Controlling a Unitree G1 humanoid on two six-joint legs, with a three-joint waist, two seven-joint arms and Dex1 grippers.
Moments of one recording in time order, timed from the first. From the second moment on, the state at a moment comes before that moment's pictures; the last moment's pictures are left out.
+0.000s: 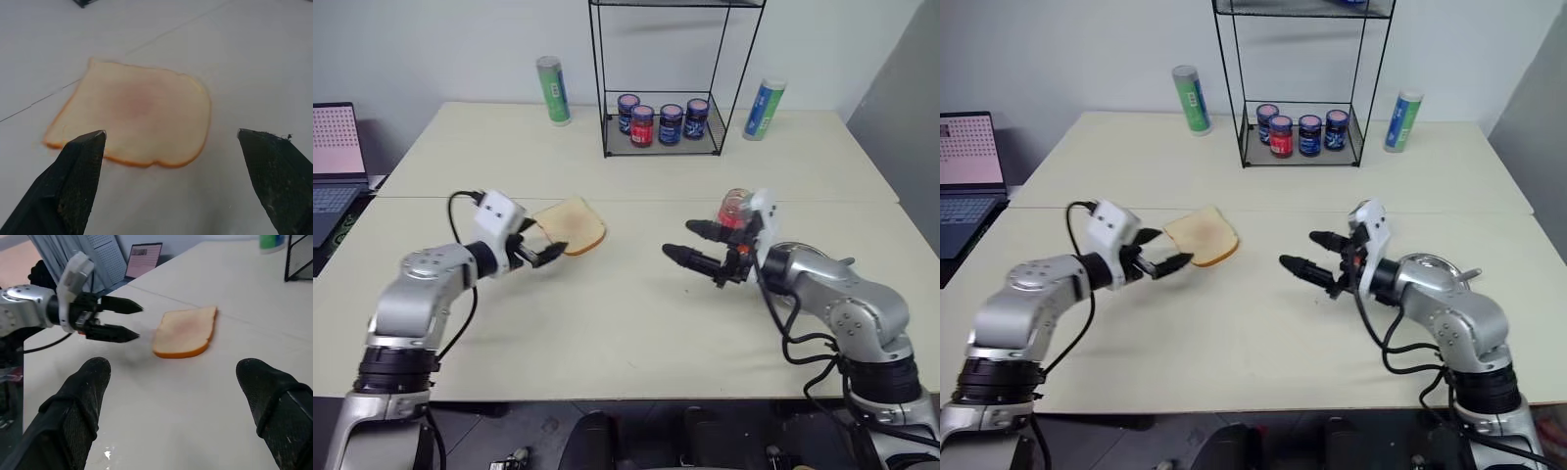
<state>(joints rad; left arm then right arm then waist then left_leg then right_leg) -0.41 0.73 0.01 0.04 -0.29 0.53 -0.73 -0.43 -0.46 0.04 -0.36 0.73 0.84 0.56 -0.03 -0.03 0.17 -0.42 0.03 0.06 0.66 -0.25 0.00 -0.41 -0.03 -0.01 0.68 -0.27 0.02</state>
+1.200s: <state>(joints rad) -0.78 0.59 -0.13 0.87 0.00 -0.04 -0.87 -0.41 -0.38 0.10 -0.45 0.71 0.88 0.54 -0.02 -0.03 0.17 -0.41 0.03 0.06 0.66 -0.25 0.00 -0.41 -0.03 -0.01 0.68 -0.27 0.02</state>
